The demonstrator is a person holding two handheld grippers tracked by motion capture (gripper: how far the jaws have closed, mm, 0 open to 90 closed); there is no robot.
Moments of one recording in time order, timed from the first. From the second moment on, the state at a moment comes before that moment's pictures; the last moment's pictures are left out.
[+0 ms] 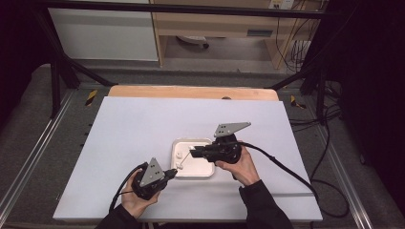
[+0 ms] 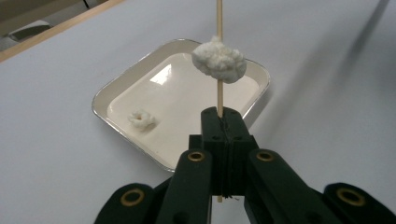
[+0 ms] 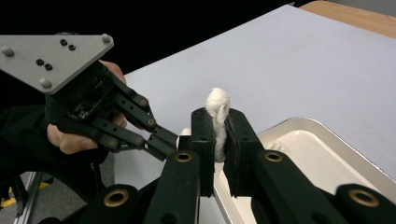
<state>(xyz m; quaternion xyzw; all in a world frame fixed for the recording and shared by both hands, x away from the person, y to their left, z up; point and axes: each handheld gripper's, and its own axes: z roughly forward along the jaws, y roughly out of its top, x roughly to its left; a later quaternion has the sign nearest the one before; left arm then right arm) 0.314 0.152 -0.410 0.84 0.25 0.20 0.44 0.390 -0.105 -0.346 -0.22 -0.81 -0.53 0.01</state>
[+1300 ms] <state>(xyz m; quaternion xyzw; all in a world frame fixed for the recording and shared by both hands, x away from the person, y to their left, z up) 0.314 0.154 -0.407 0.84 0.25 0.22 0.43 0.388 -0.097 -0.358 -0.22 -0.82 -0.53 0.02</state>
